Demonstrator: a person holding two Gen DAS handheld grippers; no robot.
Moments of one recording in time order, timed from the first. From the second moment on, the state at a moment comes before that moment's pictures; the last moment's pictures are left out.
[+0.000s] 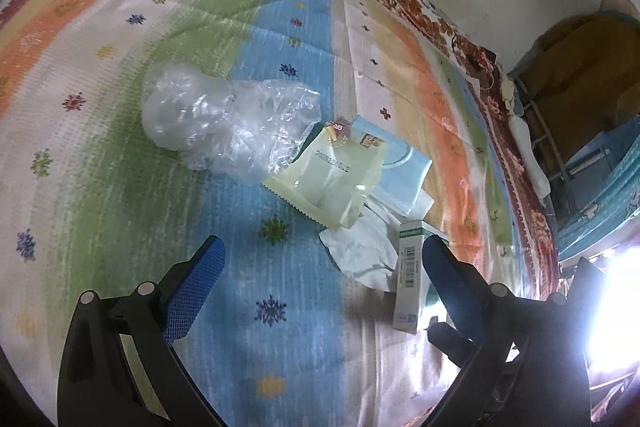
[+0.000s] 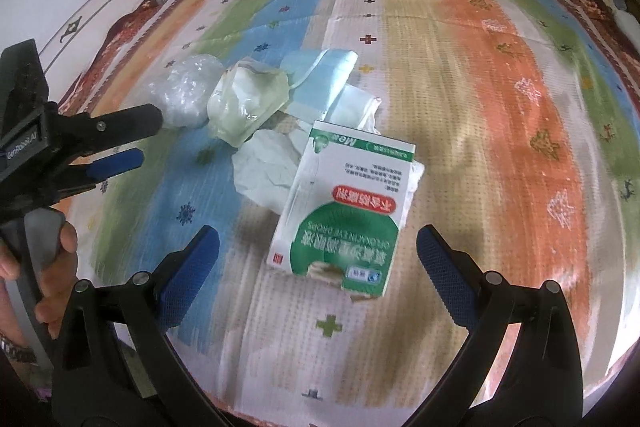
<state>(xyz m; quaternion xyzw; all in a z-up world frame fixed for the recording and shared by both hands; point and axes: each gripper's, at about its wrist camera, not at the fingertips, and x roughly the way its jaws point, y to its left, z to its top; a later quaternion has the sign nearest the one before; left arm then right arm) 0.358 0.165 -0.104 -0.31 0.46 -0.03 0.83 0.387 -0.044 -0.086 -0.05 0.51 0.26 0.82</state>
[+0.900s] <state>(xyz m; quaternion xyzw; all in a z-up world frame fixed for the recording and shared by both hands) 0.411 0.174 -0.138 -0.31 0.46 -0.03 0.83 0.404 -0.040 -0.111 -0.07 0.55 0.24 0.79</state>
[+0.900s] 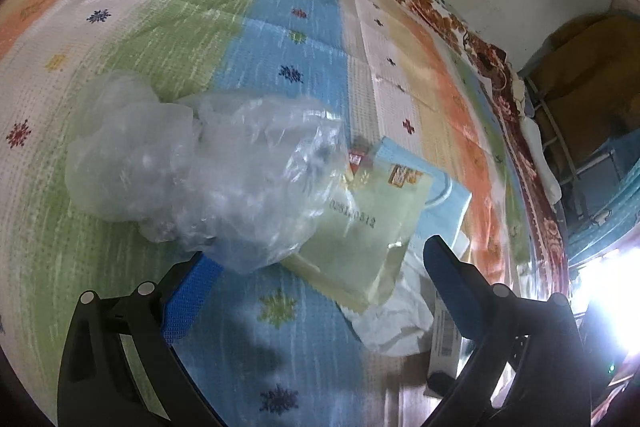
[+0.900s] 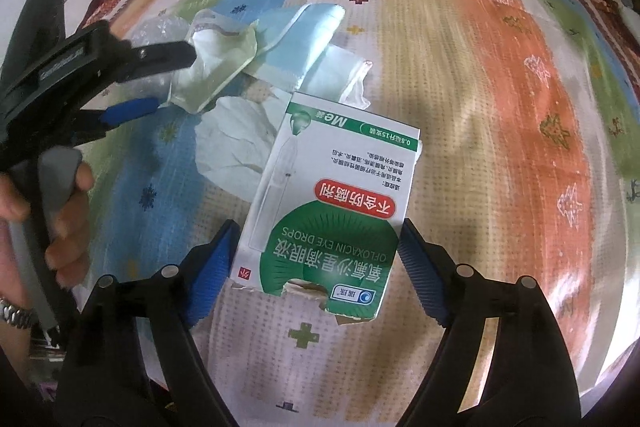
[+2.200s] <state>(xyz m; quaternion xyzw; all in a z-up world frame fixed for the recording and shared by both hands) 0.392 0.171 -0.114 -0.31 0.48 -0.01 0.82 0.398 -0.069 -0.070 -0.07 0.54 0.26 0.80</state>
